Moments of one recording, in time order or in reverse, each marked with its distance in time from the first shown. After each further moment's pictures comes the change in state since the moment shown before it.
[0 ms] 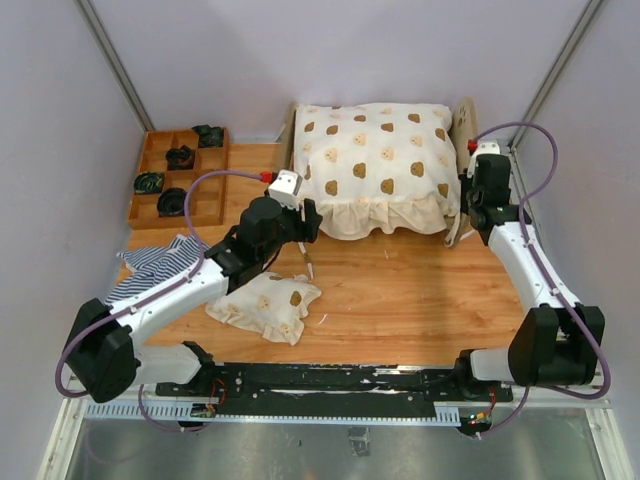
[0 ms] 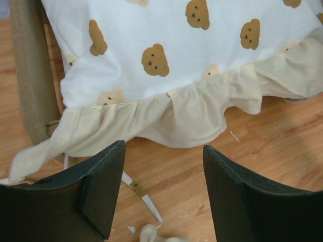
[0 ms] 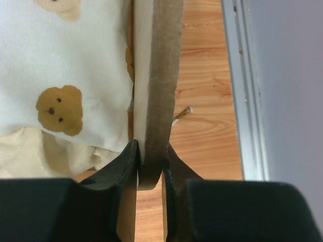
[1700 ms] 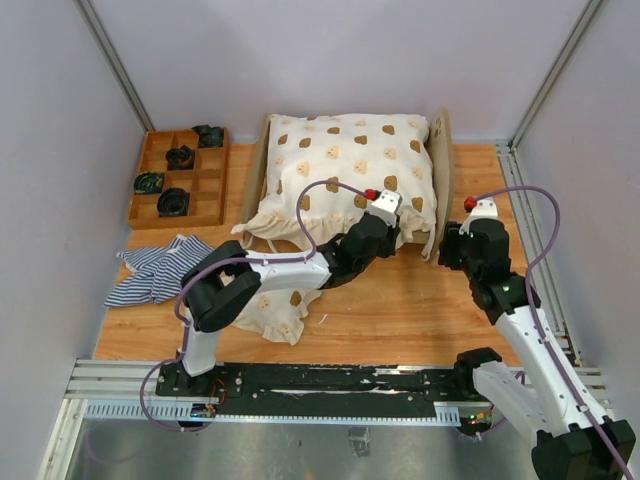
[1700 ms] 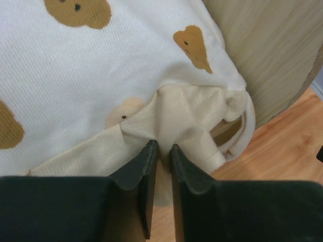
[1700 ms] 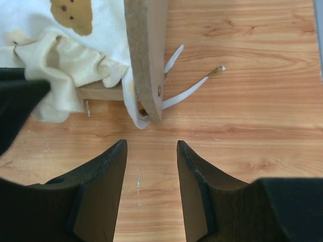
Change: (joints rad) left arm -0.320 0.704 0.408 0.317 -0.158 -0.047; right arm 0.173 -0.560 -0.380 -0.129 -0.055 0.262
